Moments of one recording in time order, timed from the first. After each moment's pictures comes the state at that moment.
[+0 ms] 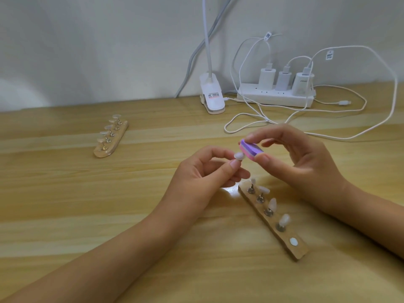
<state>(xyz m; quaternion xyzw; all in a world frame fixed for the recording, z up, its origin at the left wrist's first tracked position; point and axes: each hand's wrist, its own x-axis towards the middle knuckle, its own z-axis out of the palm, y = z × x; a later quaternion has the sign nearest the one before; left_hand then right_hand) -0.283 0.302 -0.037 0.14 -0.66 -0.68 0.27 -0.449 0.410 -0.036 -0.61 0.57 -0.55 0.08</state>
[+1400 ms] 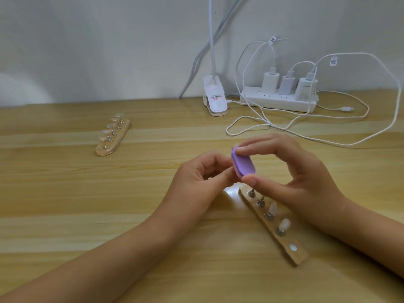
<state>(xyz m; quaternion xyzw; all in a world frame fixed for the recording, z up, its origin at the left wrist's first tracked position) -0.283 0.299 -0.043 0.14 -0.70 -0.64 0.29 -0.437 0.412 -0.035 -0.66 0.57 -0.49 -0.01</state>
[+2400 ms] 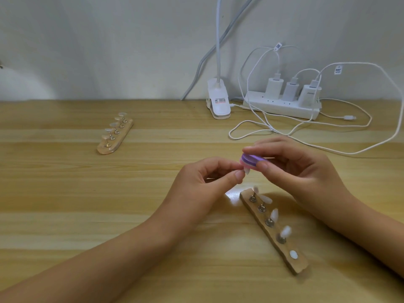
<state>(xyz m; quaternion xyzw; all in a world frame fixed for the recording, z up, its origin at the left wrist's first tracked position) -0.283 0.299 -0.041 0.18 -0.72 -0.61 0.28 -0.444 0.411 -0.031 -0.59 0.54 -0.58 0.17</state>
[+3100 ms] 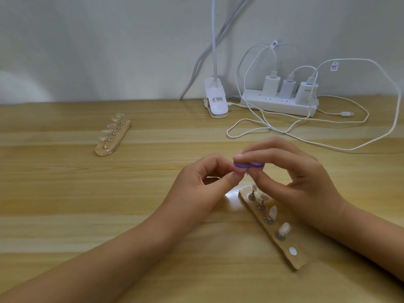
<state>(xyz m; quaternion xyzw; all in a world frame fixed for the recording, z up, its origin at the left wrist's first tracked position) -0.284 0.301 -0.040 0.15 -0.73 -0.61 0.28 -0.439 0.408 -0.036 -0.68 0.55 -0.48 -0.03</state>
